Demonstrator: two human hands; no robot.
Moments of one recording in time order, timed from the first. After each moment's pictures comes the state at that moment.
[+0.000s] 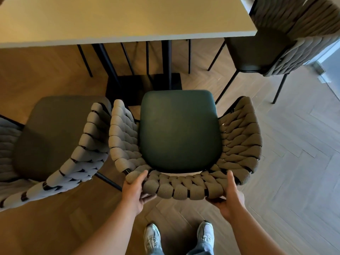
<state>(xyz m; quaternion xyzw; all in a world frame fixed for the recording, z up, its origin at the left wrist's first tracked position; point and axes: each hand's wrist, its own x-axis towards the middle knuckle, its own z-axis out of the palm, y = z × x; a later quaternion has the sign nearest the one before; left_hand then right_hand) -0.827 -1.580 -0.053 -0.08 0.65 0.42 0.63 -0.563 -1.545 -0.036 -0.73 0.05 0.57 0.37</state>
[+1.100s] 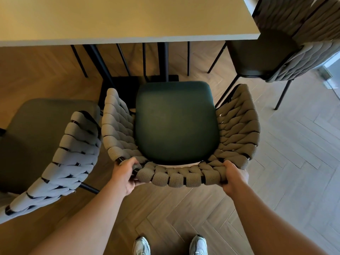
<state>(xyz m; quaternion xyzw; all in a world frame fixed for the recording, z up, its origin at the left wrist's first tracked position) -0.832 -1.457 -0.069 -0.08 0.67 0.43 0.60 -0.523 -1.402 -0.063 -0.76 0.01 0.54 0.37</state>
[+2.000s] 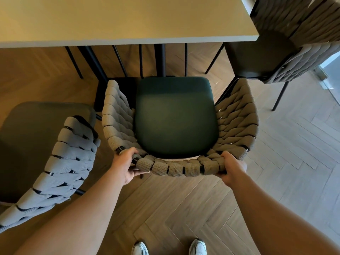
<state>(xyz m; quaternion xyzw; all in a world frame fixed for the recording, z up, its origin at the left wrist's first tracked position) -0.844 -1.402 -0.072 -0.06 0.68 0.41 0.61 -0.528 -1.356 -0.060 -0.75 -0.01 0.55 0.37</state>
